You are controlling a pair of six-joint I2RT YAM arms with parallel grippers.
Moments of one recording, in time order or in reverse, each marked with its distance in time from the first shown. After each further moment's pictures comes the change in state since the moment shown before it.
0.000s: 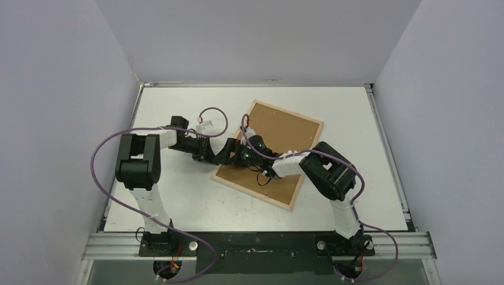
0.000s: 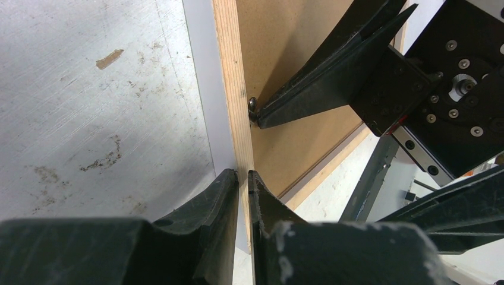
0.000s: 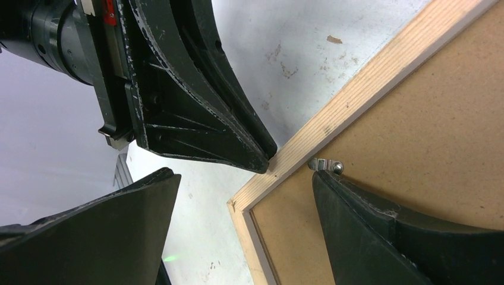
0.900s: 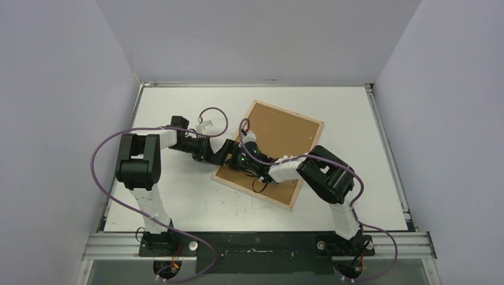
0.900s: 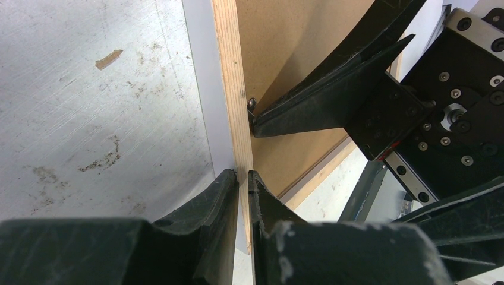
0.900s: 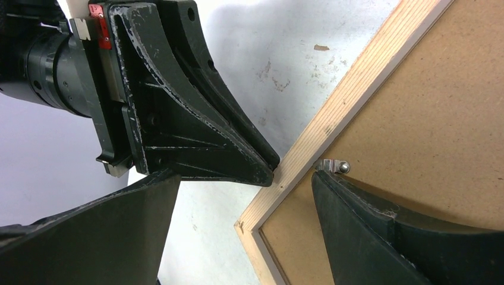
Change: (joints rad) left arm -0.004 0.000 0.000 0.002 -0.001 -0.010; right arm 0.069 -0.007 -0.031 0.039 0.242 0.103
